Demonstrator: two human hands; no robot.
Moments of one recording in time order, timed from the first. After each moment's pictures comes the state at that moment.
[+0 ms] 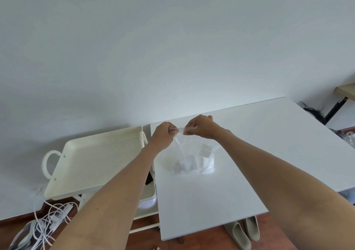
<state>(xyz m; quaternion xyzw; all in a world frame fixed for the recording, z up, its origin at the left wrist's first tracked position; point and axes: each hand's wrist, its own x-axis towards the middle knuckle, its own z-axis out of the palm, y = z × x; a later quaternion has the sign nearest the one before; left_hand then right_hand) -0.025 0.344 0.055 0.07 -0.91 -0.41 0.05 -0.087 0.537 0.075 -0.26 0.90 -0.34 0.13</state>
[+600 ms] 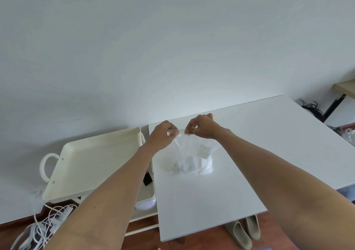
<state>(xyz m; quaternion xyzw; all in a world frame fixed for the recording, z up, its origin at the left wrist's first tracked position) -0.025 0.346 0.060 0.00 -0.93 -0.37 0.05 -0.089 0.544 0.077 -0.26 0.91 -0.32 0.10</state>
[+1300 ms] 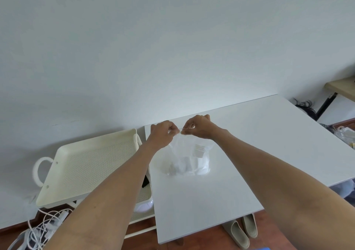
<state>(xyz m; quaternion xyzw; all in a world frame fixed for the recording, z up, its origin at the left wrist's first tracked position) -0.038 0.358 0.063 -0.01 -0.95 -0.32 0.04 -0.094 0.549 0.070 -0.26 0.90 -0.33 0.11</state>
